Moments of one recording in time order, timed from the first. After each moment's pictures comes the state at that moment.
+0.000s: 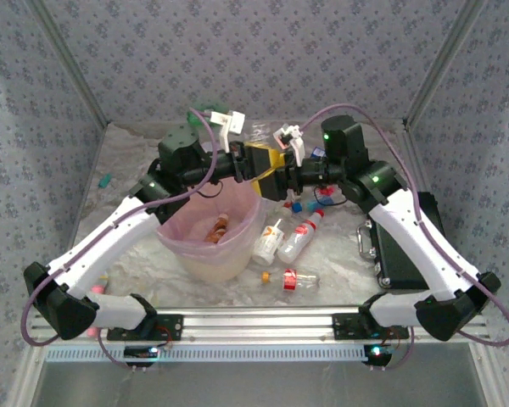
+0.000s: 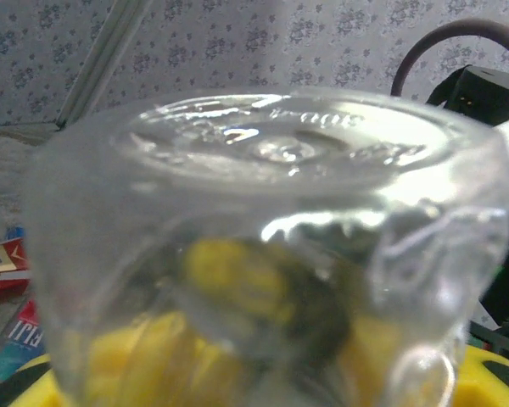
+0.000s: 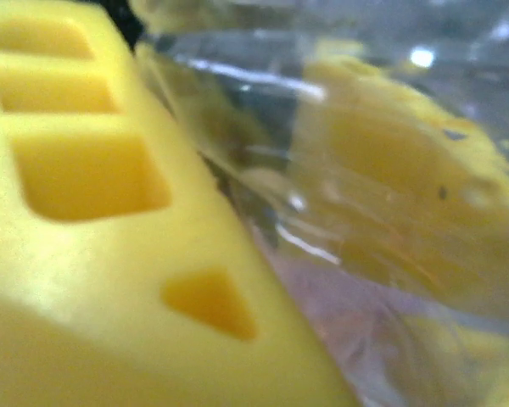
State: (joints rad) left arm -0.73 1.30 1.35 -0.08 0.53 -0.68; right arm 0.58 1.29 1.50 -0.64 -0.76 0.14
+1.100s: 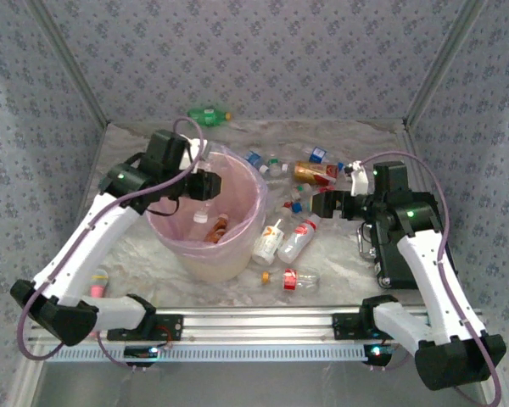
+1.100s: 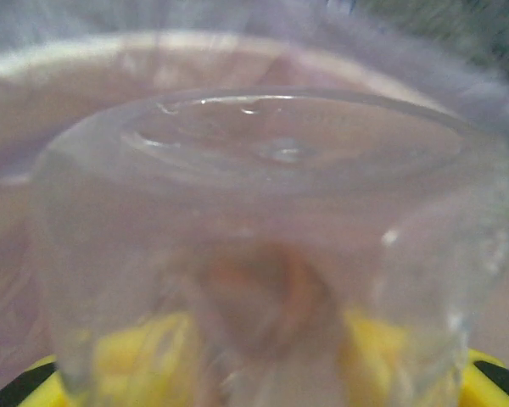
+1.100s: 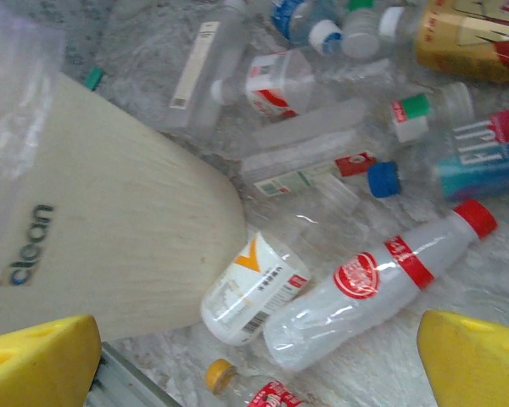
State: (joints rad) left arm -0.58 1.27 1.46 -1.01 0.12 -0.31; right arm 0.17 0.98 1.03 -0.85 -0.54 0.24
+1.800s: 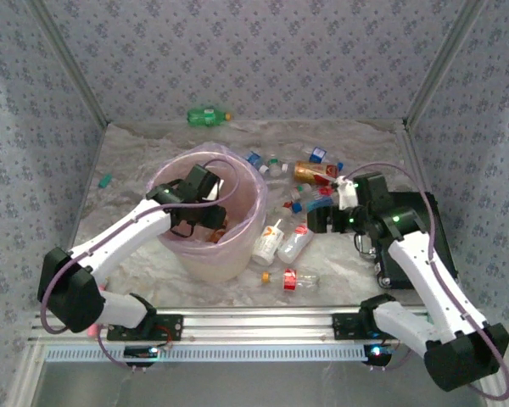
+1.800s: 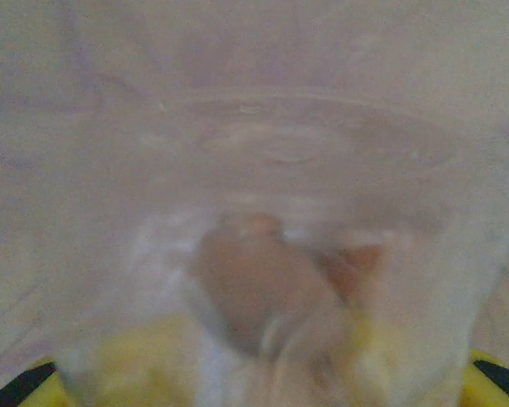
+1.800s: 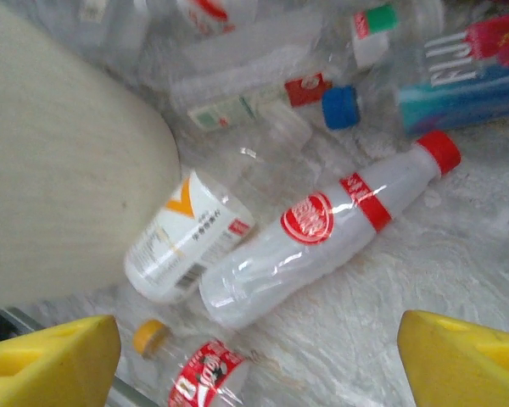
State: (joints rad) left arm -0.65 1.37 1.08 -0.81 -0.07 -0.28; right arm 0.37 0.99 0.95 -0.89 -0.30 0.19
